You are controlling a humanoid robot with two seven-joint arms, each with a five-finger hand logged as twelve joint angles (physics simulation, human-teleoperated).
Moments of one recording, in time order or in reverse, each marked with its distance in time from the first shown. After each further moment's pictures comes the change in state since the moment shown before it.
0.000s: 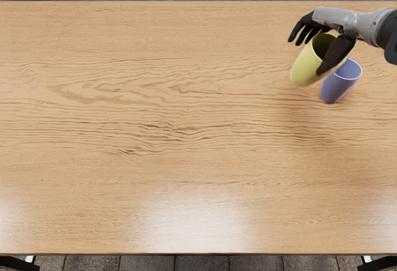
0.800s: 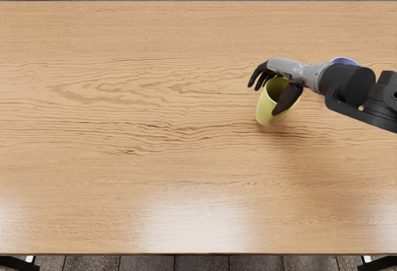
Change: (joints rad) left arm 0.000 0.000 0.000 0.000 0.000 0.000 0.000; right arm -0.133 0.175 -0.084 0.015 -0.035 -0.138 0.000
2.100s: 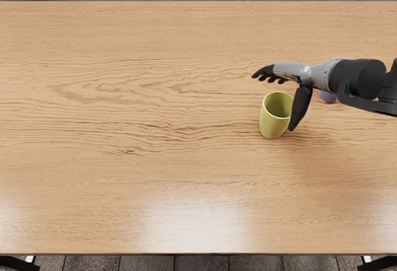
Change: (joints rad) left arm 0.000 0.000 0.000 0.000 0.000 0.000 0.000; right arm 0.028 -0.027 0.005 -0.046 0.072 0.133 0.000
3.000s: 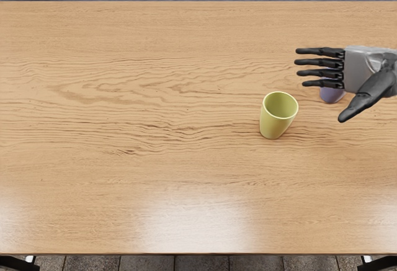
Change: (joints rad) left arm 0.000 0.000 0.000 0.000 0.000 0.000 0.000; right arm -0.199 -0.384 0.154 -0.116 1.079 0.212 0.177
